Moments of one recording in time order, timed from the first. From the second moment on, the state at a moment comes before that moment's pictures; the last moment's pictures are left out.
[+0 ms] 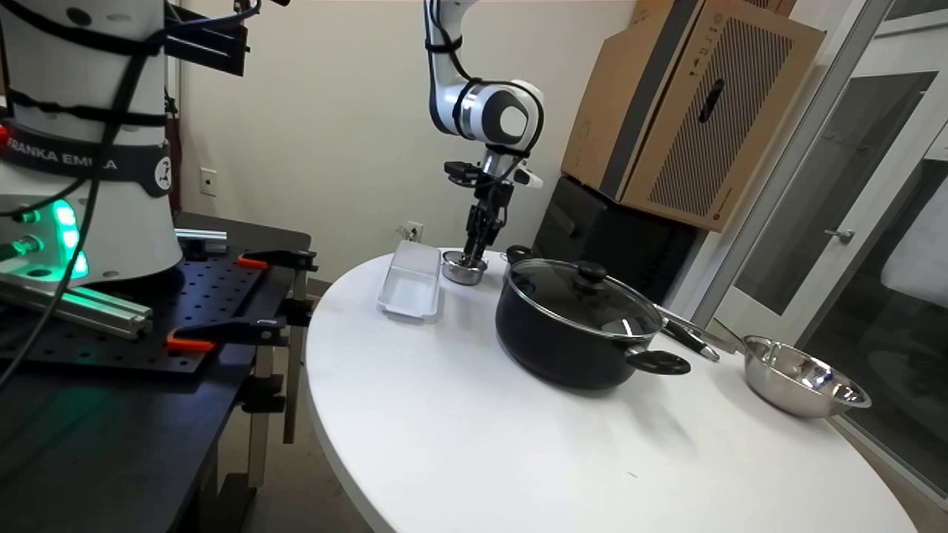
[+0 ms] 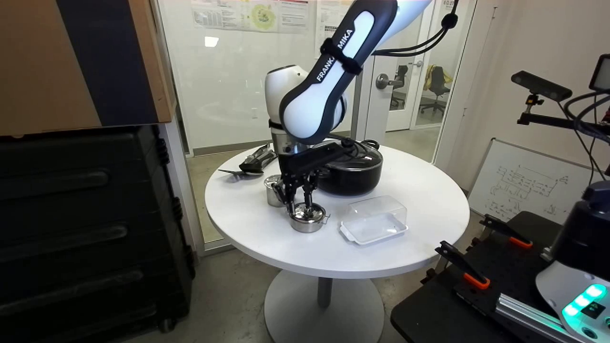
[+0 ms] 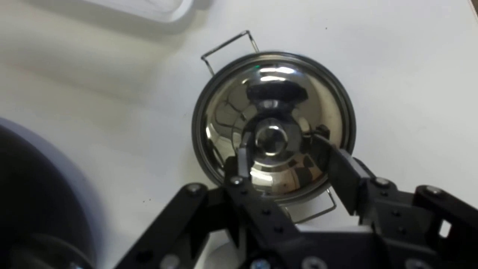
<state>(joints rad) 0.41 0.57 0.06 -2.01 -0.17 2.49 0.51</state>
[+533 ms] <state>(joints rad) 0.41 0.56 0.06 -2.01 -0.17 2.49 0.53</state>
